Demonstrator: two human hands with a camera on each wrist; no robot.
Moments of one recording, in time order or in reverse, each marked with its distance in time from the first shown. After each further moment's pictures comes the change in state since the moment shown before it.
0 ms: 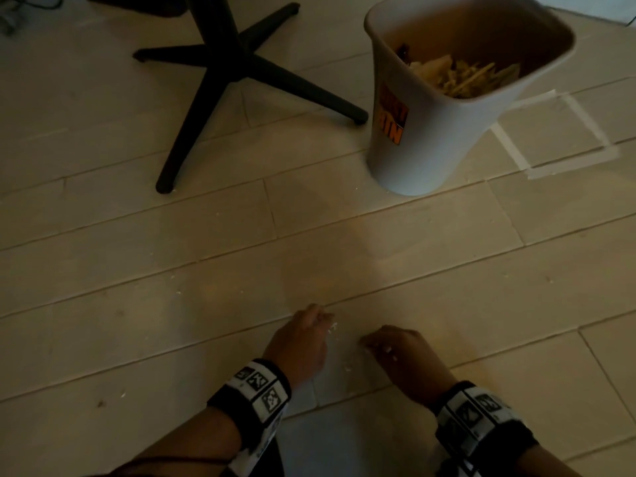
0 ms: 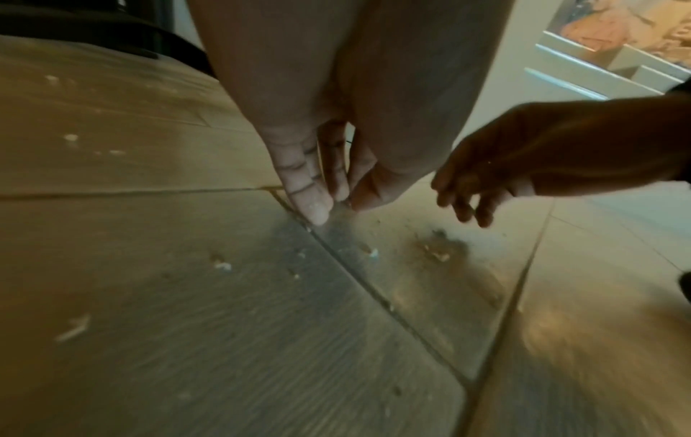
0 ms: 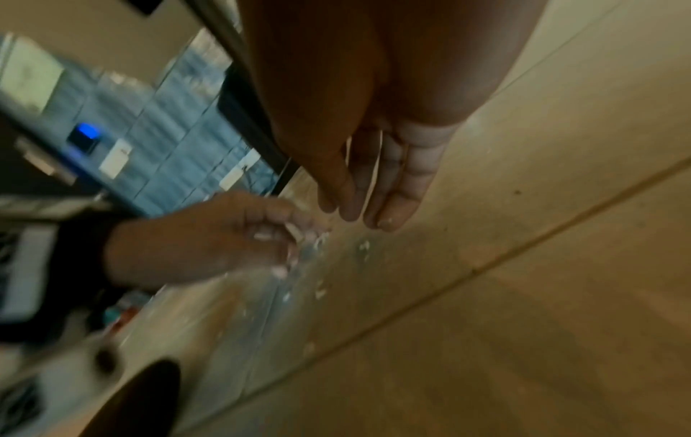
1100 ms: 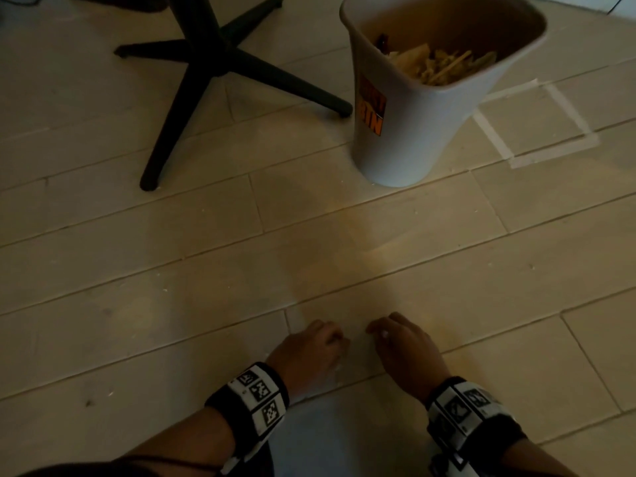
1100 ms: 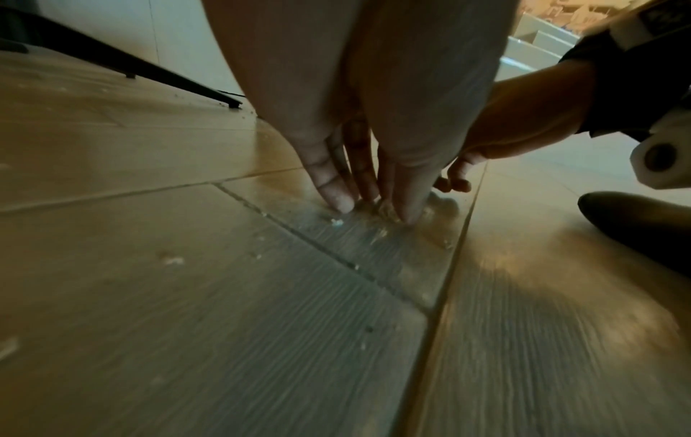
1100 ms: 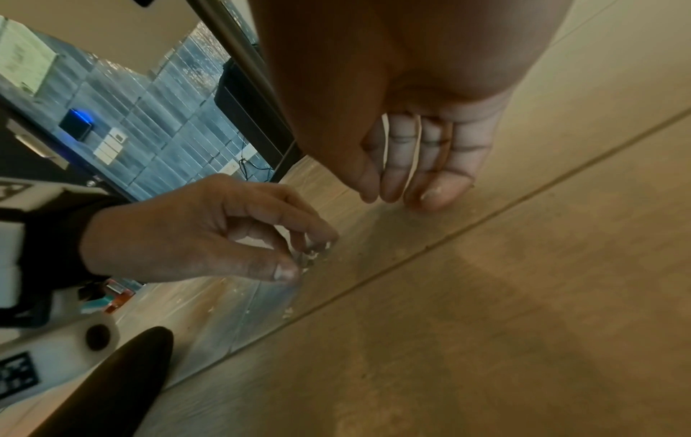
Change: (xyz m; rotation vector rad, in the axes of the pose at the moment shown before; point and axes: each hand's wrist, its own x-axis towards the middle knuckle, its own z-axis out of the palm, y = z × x) left_hand -0.006 0.018 0.023 0.166 -0.075 0.315; right_hand -0.015 0.015 0.005 -0.083 0.086 0.217
